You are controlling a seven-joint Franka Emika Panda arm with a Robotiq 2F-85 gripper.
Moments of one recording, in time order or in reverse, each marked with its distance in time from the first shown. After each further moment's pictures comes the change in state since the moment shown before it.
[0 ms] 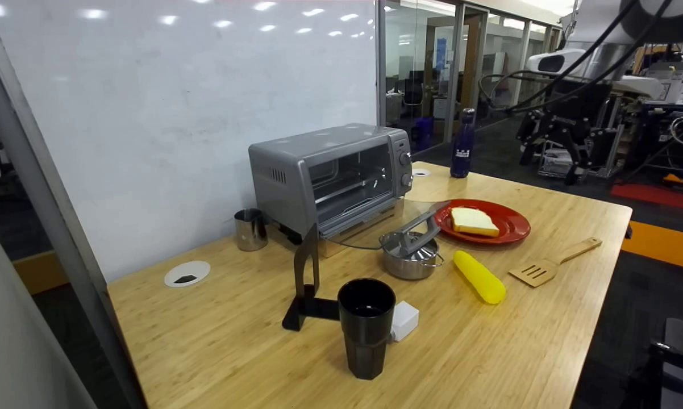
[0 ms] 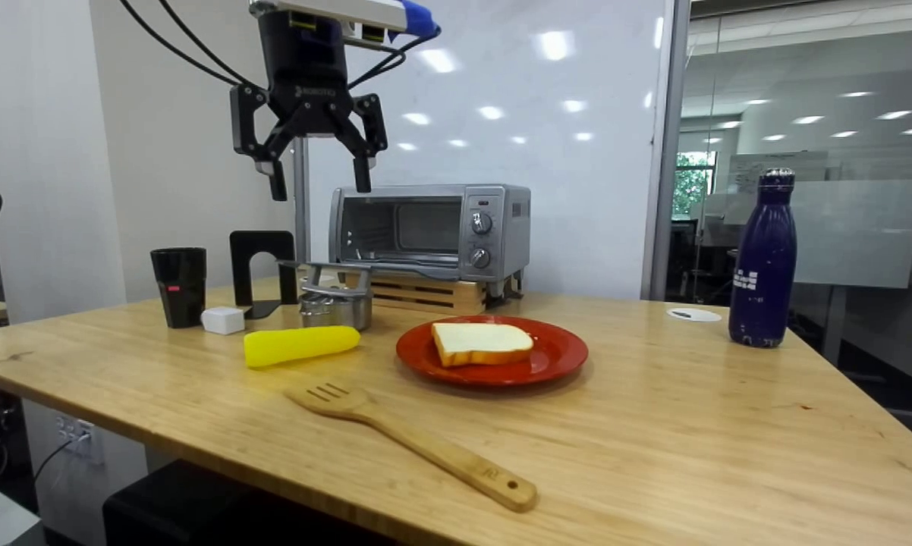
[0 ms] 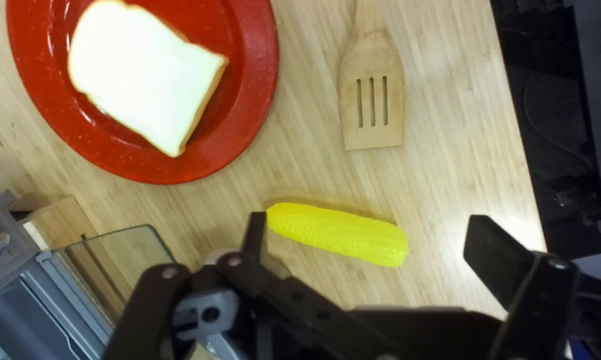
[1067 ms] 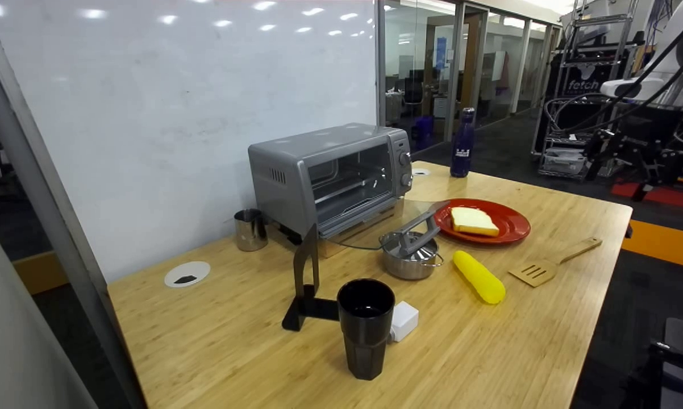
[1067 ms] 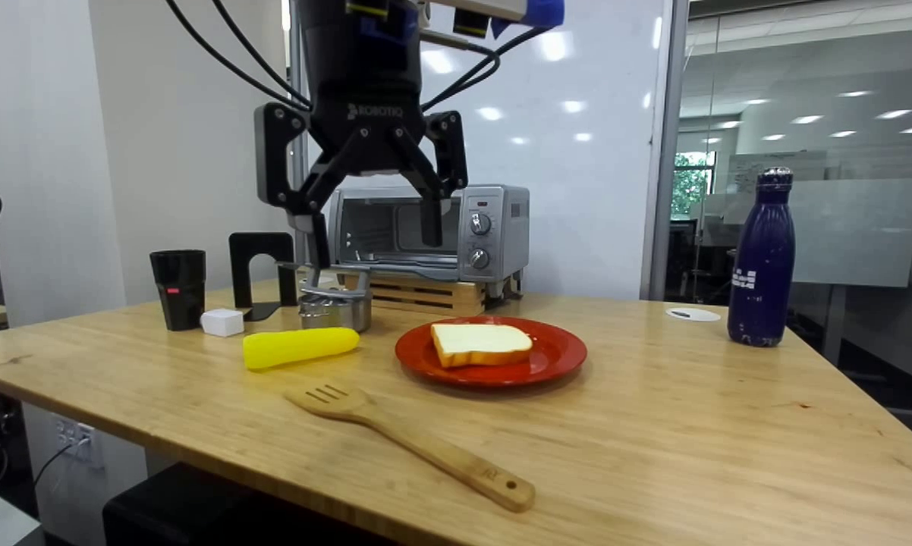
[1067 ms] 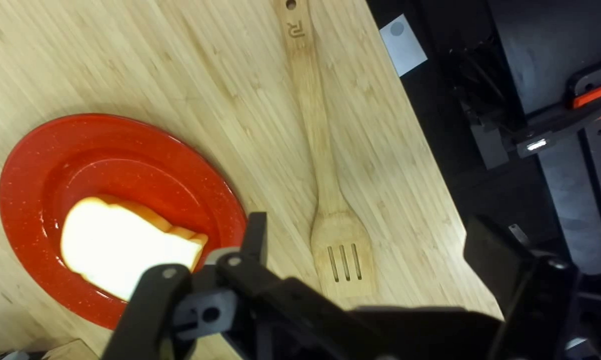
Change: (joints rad) arm -0.146 -0.029 -0.276 -0.112 -0.081 0.085 -0.253
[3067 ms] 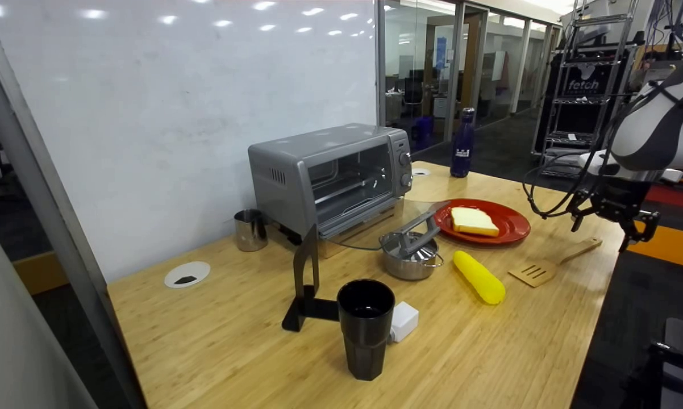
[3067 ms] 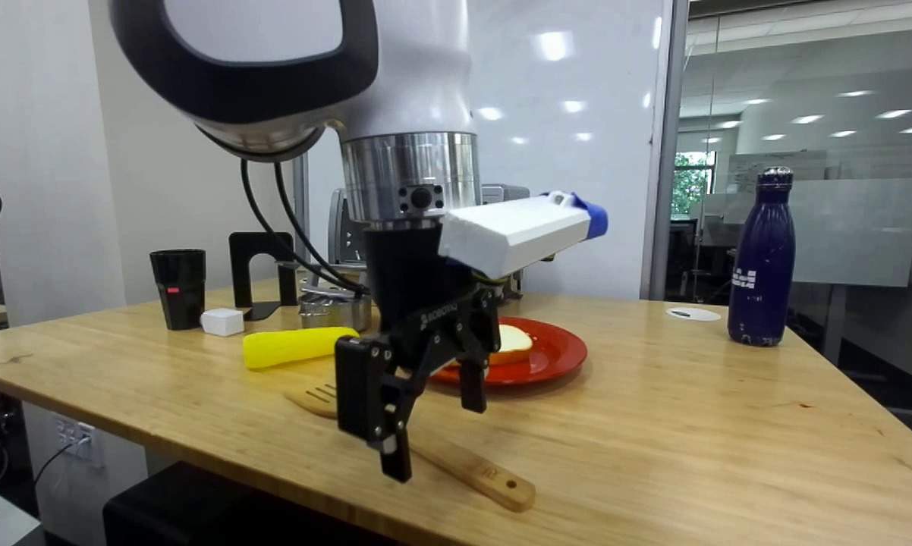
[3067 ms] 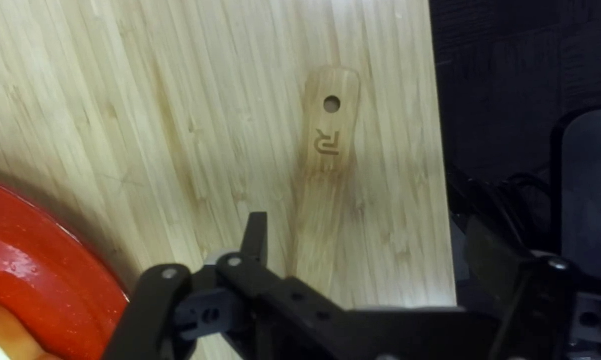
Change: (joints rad) arm -0.021 0.494 -0.006 -0.001 0.247 0.443 -0.557
